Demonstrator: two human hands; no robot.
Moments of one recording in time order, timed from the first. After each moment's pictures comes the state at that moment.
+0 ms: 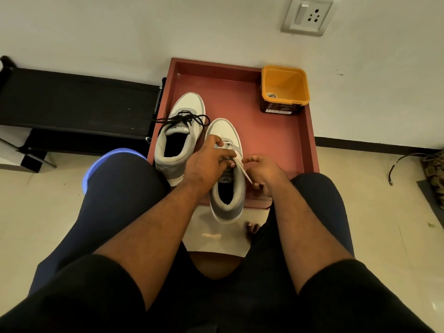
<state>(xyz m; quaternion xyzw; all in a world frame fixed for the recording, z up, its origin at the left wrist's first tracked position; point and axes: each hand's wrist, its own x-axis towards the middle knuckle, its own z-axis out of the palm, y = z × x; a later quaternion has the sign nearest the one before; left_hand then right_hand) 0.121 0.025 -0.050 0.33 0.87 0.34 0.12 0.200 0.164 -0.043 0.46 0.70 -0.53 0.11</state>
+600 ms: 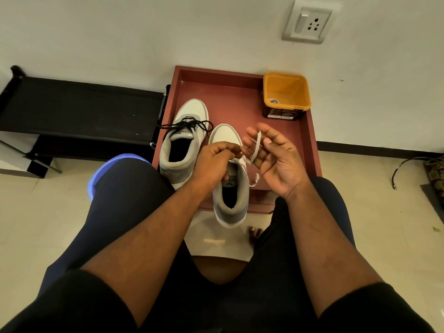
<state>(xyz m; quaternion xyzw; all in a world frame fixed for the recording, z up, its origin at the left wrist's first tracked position) 0.134 0.033 -0.007 0.10 0.71 0.63 0.29 0.215 0.165 0.005 0.18 0.40 -0.89 -0.12</state>
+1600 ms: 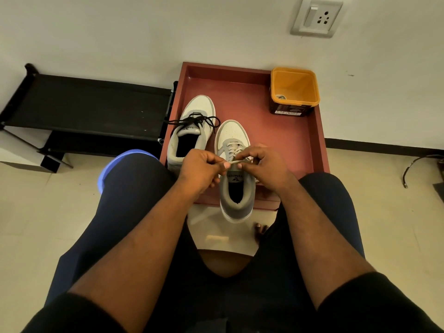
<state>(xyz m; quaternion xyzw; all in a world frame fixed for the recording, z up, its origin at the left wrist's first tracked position) 0.131 -0.009 -0.013 0.08 0.78 0.54 0.31 0.201 0.158 -0.028 0.15 0.87 -0.47 -0.03</state>
